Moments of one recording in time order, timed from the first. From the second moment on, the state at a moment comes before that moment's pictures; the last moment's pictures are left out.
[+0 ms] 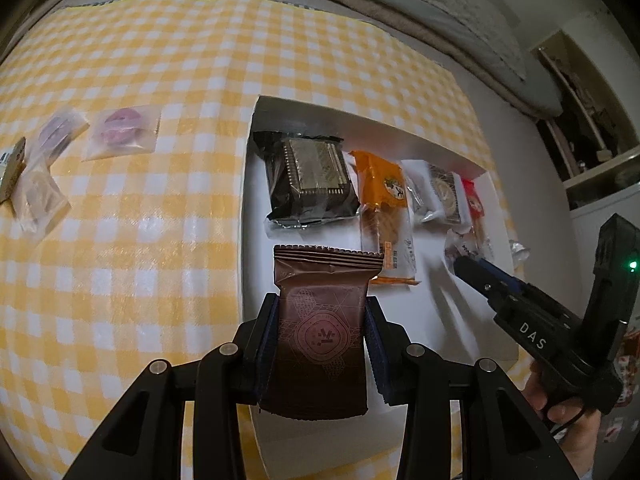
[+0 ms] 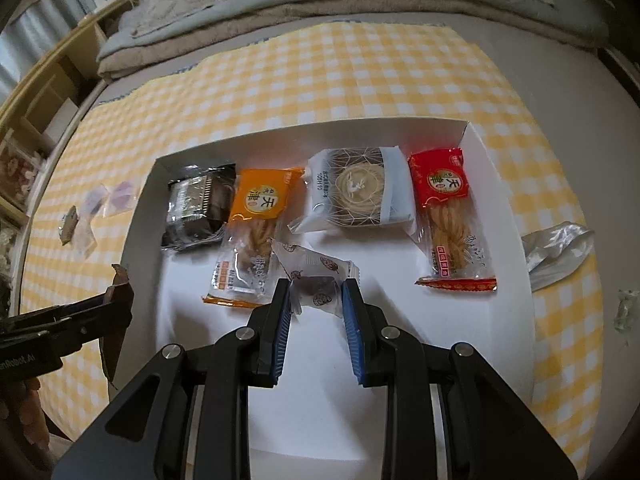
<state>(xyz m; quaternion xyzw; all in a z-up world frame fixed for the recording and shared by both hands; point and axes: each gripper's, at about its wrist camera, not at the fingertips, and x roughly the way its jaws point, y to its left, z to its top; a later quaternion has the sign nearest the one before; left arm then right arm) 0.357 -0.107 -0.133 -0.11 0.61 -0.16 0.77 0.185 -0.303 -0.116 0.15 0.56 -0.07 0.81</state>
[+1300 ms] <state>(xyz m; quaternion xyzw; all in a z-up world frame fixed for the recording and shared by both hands) 0.322 -0.095 -0.098 0.00 0.57 -0.20 0.80 0.144 -0.305 -0.080 0.14 0.53 -0.10 0.83</state>
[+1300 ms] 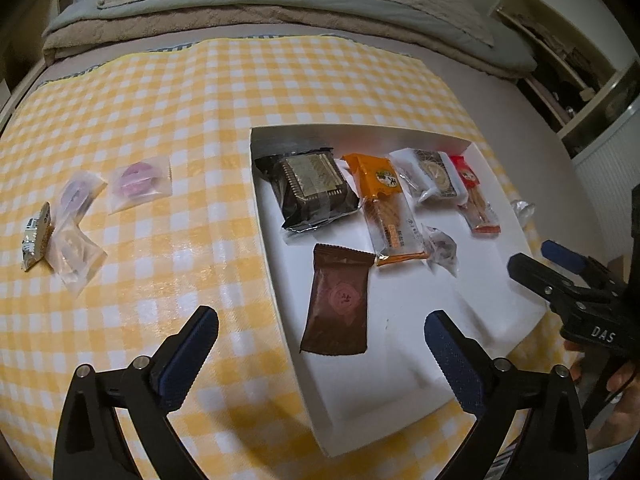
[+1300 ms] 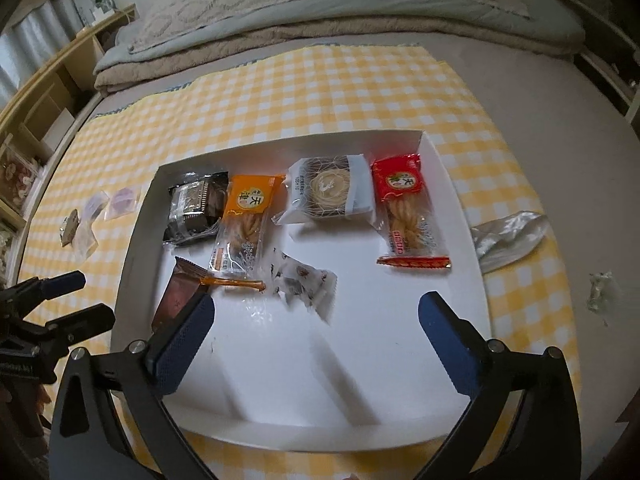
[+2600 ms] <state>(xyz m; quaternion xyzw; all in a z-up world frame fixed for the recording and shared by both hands) 0.250 0.082 0.050 0.00 0.39 -0.13 0.91 0.152 -0.202 0.033 0.09 0.37 -0.03 0.92</state>
